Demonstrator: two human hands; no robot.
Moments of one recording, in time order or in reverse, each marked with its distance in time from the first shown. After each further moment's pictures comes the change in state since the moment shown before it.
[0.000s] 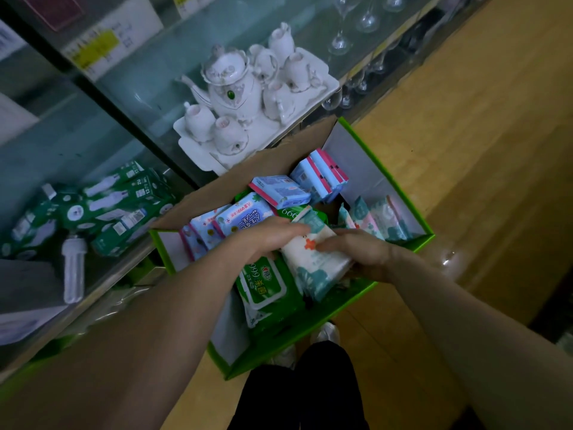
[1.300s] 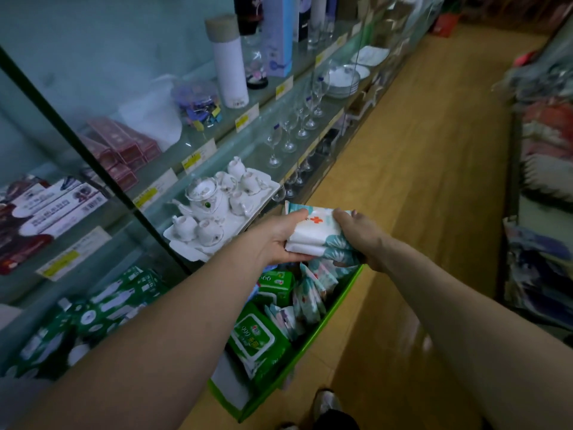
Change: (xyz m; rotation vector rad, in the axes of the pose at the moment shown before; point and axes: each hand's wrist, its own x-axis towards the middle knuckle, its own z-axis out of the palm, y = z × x) left_hand -0.165 0.115 0.024 -0.496 -0.158 0.204; right_hand -0.167 -0.057 -0.006 0.158 0.640 -0.390
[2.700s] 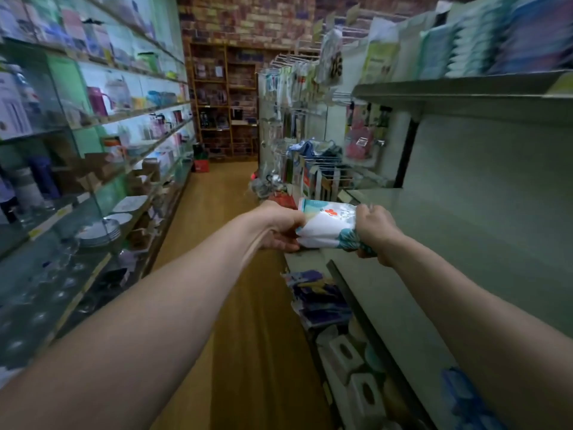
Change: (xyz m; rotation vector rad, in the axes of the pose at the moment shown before) left_hand -0.249 -0.069 0.468 0.912 -0.494 0.552; right_hand -0.352 0.084 -0.439 0.152 1.037 -0.100
